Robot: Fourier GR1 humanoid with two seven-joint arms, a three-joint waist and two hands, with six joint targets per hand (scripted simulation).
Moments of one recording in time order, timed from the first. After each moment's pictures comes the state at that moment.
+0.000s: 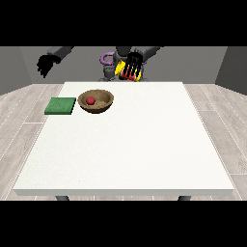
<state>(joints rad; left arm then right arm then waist) -0.75 0.05 -0.51 -0.97 -1.04 0.38 0.48 -0.22 -0.41 -0.40 -1.04 -0.36 0.41 -0.14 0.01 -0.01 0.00</state>
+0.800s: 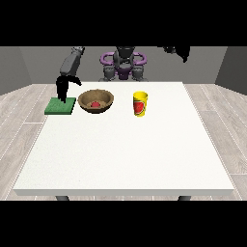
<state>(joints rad) -0.73 0.16 0.05 -1.44 0.02 0.10 0.20 -0.24 -0.32 -0.44 -1.04 -0.36 0.27 -0.20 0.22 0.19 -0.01</state>
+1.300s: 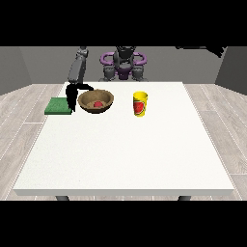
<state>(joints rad) -0.76 0.46 0.35 -1.32 0.34 -0.22 0.18 -0.30 -0.23 -0.40 -0.98 -0.33 0.20 -0.29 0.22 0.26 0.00</state>
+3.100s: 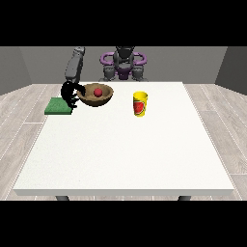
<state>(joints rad) -0.65 0.70 0.54 -1.13 0.51 -0.41 0.16 -0.44 -0.29 -0.32 -0.83 -0.25 -0.05 -0.08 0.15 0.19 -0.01</state>
